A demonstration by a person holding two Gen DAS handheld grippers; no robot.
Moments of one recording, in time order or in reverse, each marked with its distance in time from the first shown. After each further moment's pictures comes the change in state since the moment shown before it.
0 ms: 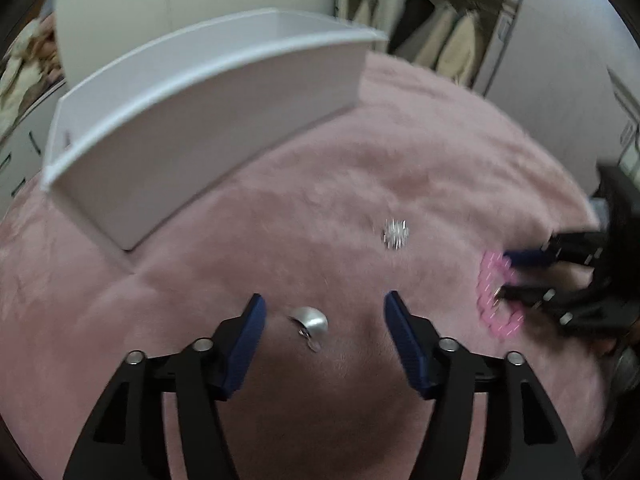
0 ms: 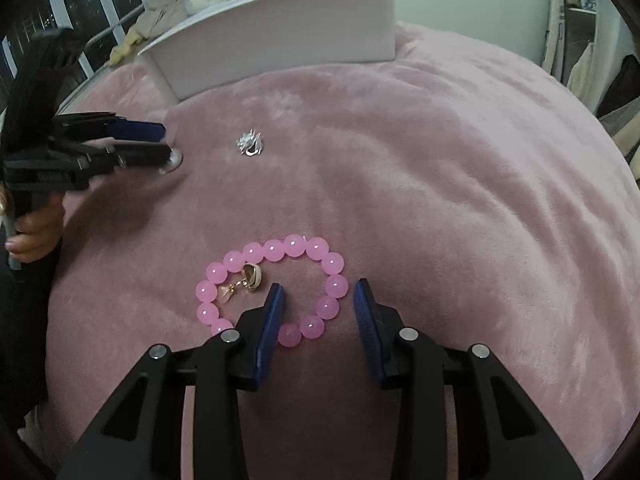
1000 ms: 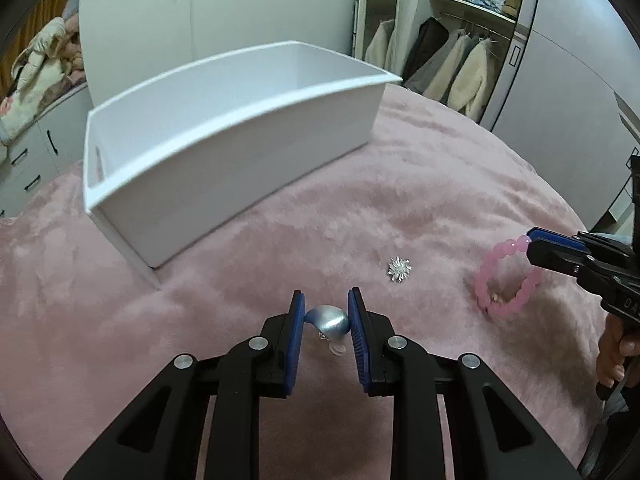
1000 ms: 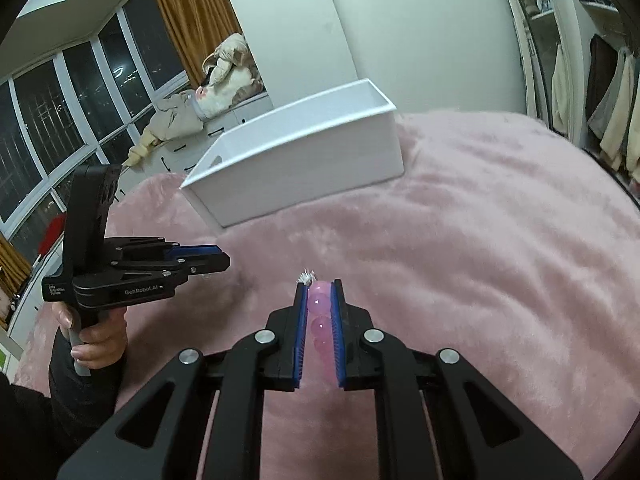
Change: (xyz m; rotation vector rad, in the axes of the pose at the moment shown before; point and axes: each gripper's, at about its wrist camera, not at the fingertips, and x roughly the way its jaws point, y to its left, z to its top) left arm -0.034 0.008 0.010 -0.075 -0.105 0.033; right arm -0.057 0.011 0.037 0.161 -0.360 0.108
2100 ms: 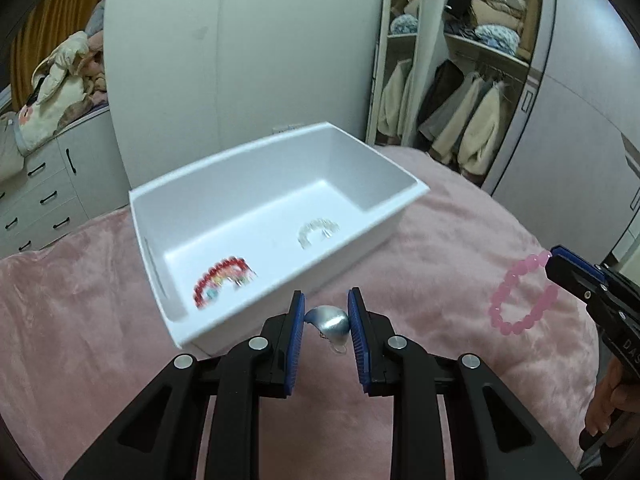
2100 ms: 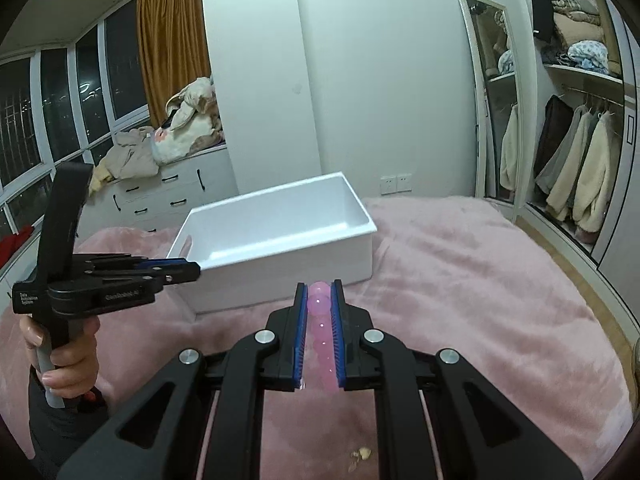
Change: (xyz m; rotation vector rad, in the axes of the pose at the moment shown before) left arm -0.052 0.040 0.074 -0.059 -0.130 0.018; right arm -0.028 0.053 0.067 -0.036 -0.189 -0.237
